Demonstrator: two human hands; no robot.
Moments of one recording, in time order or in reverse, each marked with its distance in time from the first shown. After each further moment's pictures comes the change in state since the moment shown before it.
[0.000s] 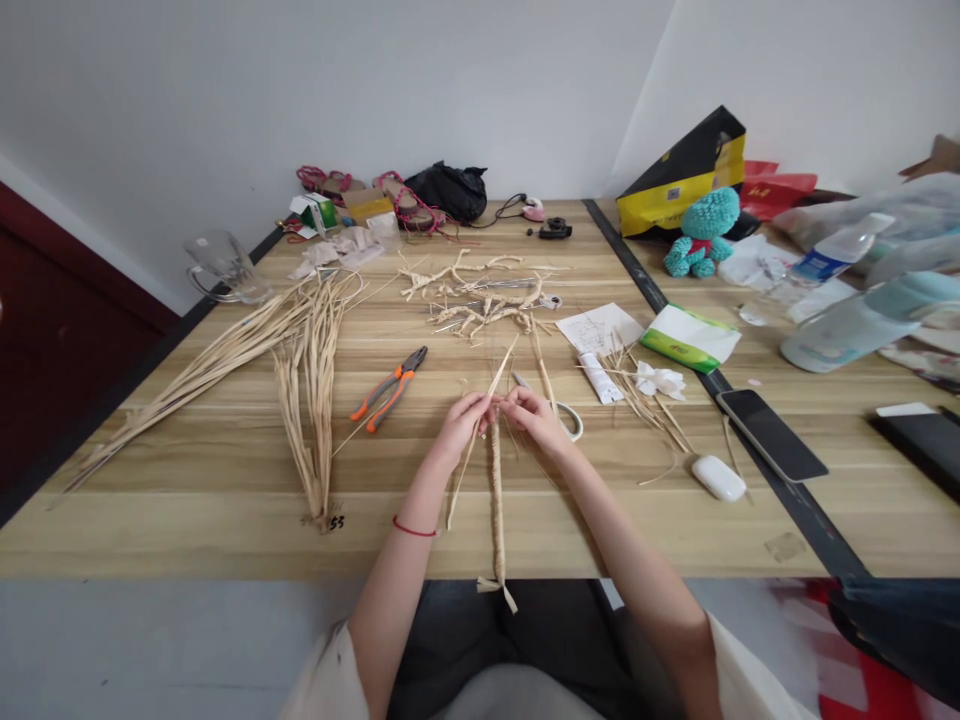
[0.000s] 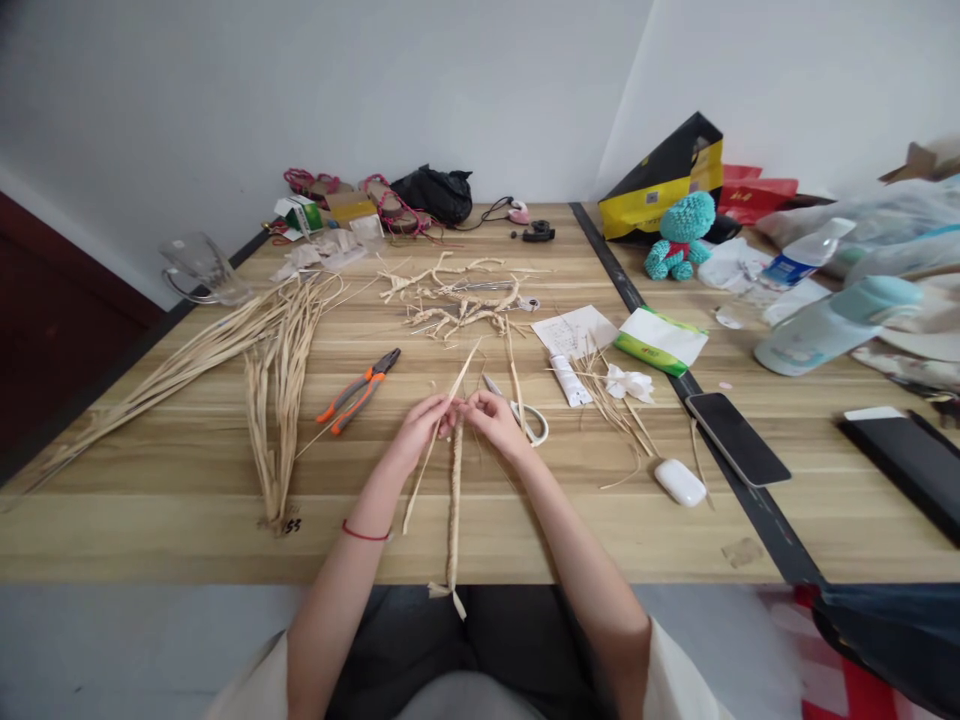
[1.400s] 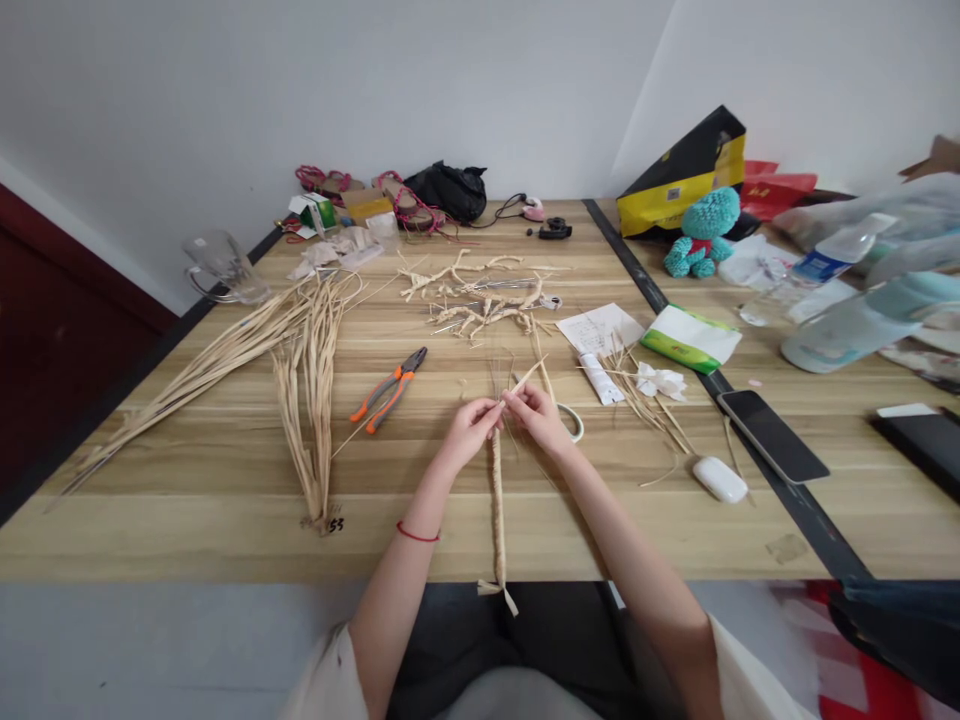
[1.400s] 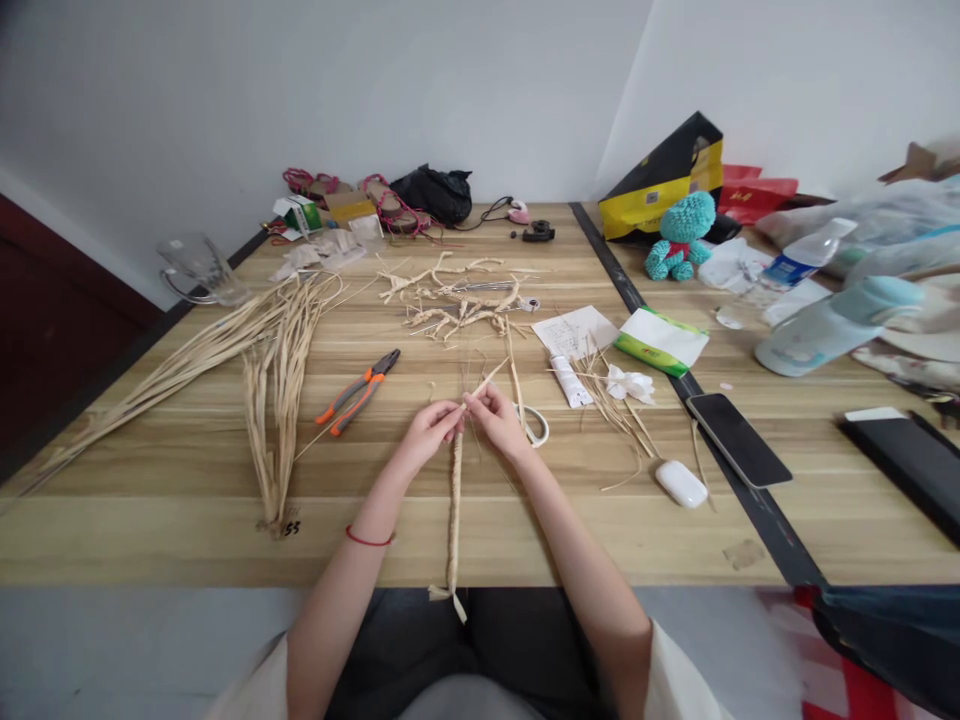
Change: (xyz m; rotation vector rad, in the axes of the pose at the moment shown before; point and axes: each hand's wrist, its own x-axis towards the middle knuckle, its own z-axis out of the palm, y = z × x) left_hand 0.003 -0.012 0.001 0.278 -0.067 0.039; right_hand 0.010 0.015 -0.009 -0.140 0.109 -0.134
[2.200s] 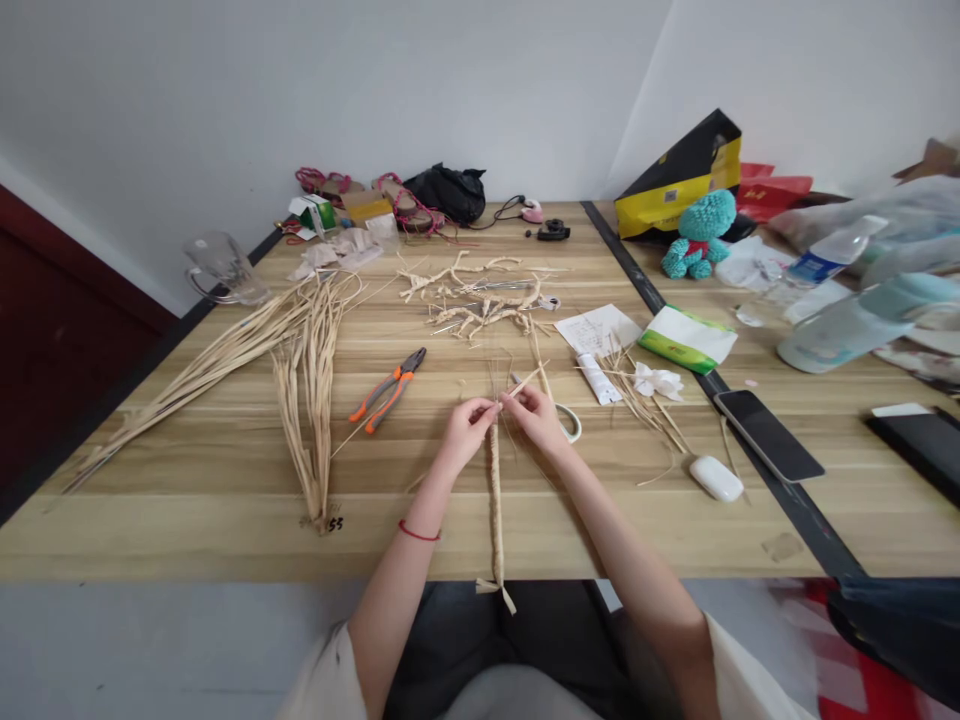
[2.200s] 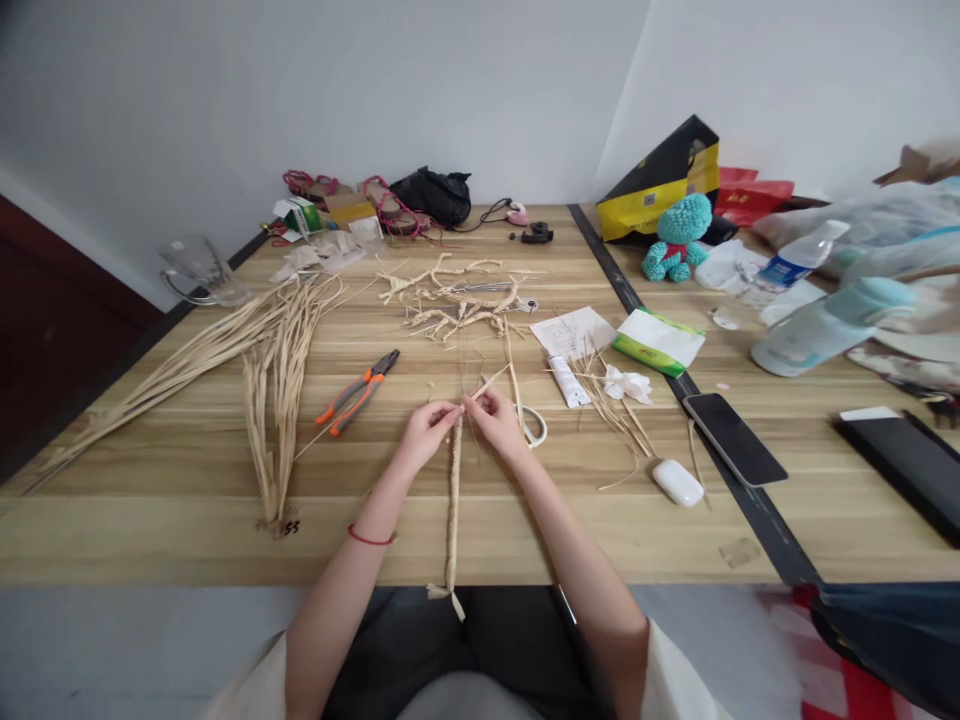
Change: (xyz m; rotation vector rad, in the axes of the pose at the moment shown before) left_hand 0.003 -0.008 0.000 0.165 0.165 0.123; right_hand 0.000 0.004 -0.001 -0.143 0.056 -0.023
